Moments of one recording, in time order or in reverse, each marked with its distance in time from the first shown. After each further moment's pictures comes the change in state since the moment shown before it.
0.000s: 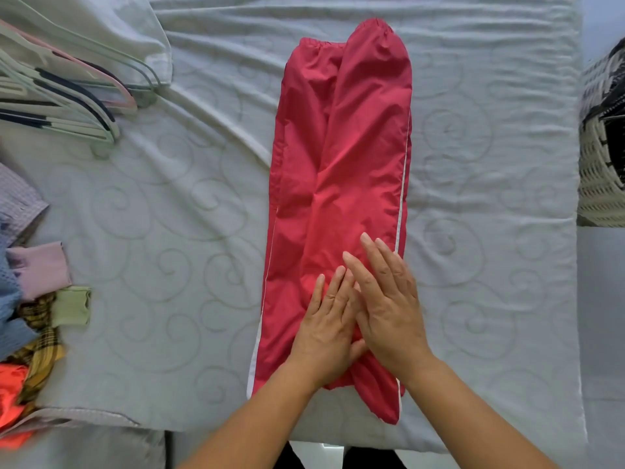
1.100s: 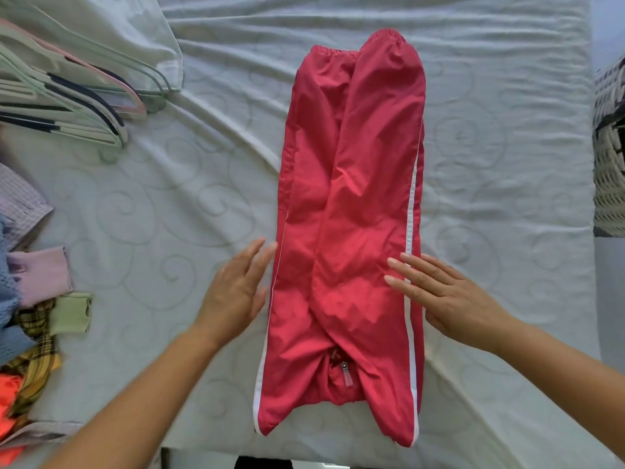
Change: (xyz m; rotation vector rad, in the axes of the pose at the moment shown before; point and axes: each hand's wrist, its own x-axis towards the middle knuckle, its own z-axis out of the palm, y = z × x) left_hand -0.015 -0.140 -0.047 -0.082 0.057 -0.136; right_hand 0.016 0.113 -0.024 -0.315 -0.415 -0.562
